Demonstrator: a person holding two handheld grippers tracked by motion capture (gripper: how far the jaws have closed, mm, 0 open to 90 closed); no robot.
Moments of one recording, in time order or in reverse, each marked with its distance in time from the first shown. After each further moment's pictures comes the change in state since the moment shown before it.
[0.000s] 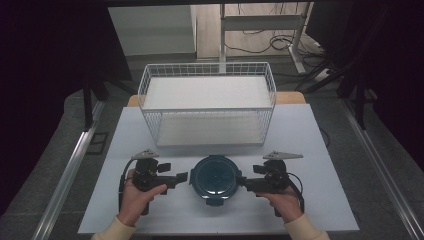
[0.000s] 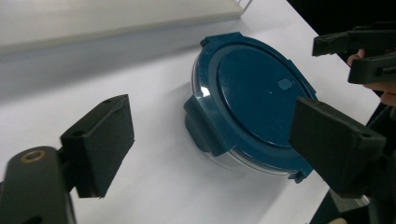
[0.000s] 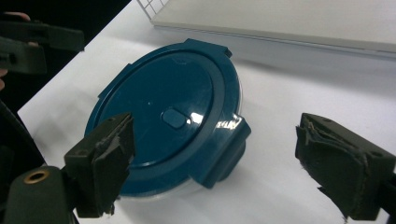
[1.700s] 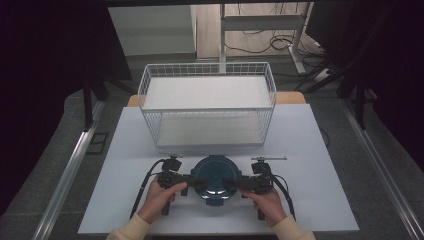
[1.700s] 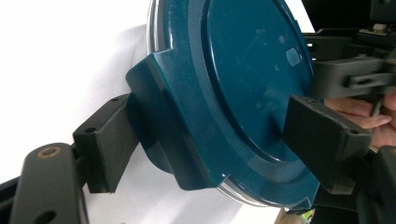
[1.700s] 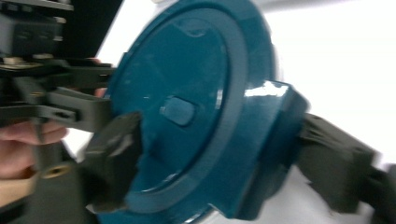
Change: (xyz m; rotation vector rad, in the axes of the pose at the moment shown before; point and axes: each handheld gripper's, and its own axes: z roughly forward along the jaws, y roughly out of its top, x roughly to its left) left arm 0.008 -0.005 0.070 0.211 -0.202 -0.188; right arm -0.005 -0.017 0.047 0.098 0.105 0.278
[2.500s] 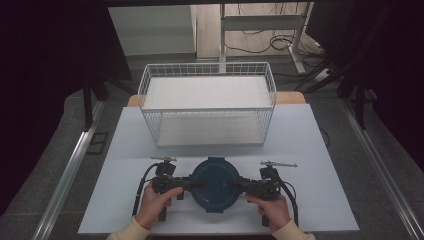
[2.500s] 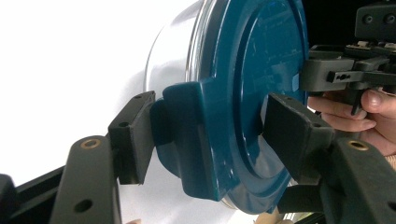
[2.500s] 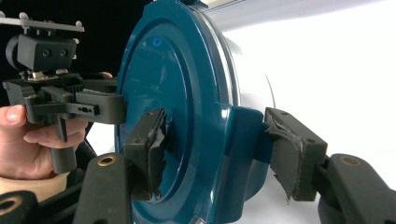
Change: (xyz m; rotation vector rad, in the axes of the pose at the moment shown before) left arm -0.015 -0.016 -0.018 -0.090 0.004 0.012; right arm 0.000 -0.014 -0.022 -0.080 0.088 0.003
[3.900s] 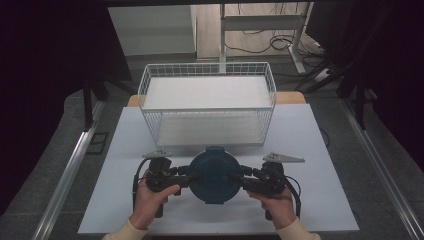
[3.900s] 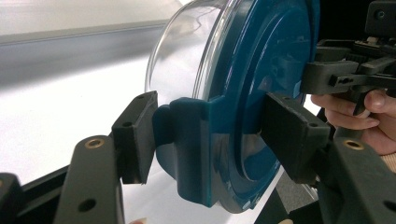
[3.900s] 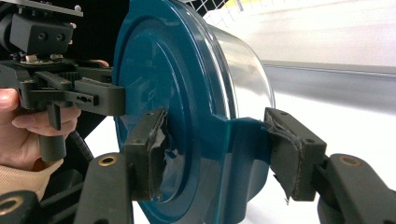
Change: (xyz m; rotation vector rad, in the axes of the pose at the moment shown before) left arm -0.041 0.015 -0.033 -0.136 0.053 0.178; right arm 0.040 0.021 -0.026 -0.119 0.002 -0.256
